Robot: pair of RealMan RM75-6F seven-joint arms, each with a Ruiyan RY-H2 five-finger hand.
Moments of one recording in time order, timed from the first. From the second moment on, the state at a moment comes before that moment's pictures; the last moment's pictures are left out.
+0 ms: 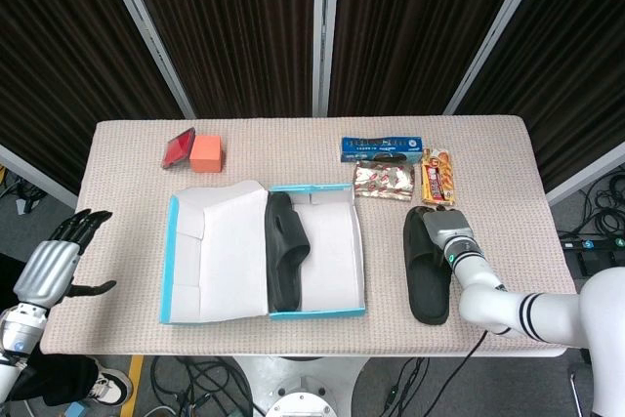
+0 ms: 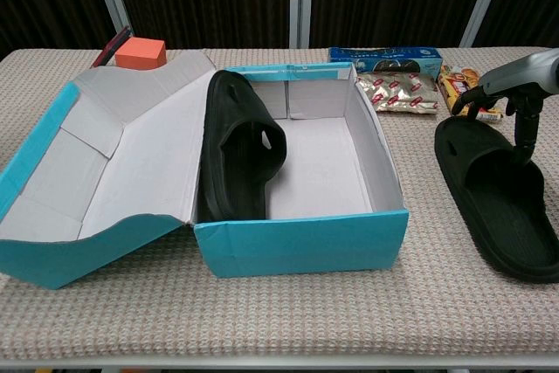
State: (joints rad) left arm -0.25 -1.04 -0.02 -1.63 1.53 1.30 -0.22; right arm 1.27 -1.26 -0.22 -1.65 -0.02 0.71 -0.59
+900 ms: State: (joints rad) left arm -0.25 -1.04 -0.01 -1.61 1.53 1.30 -0.25; right arm 1.32 -1.35 -0.24 -1.60 0.09 0.82 -0.73
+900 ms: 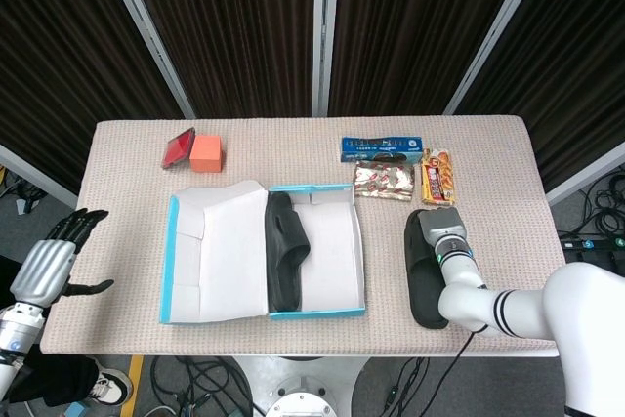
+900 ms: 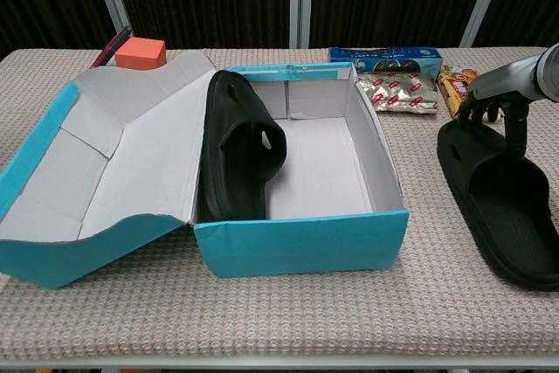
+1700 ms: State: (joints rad) left arm -0.25 -1.04 -0.01 -1.62 1.52 1.30 -0.24; right arm 1.18 -1.32 -0.09 -1.62 -0.06 0.88 -0.64
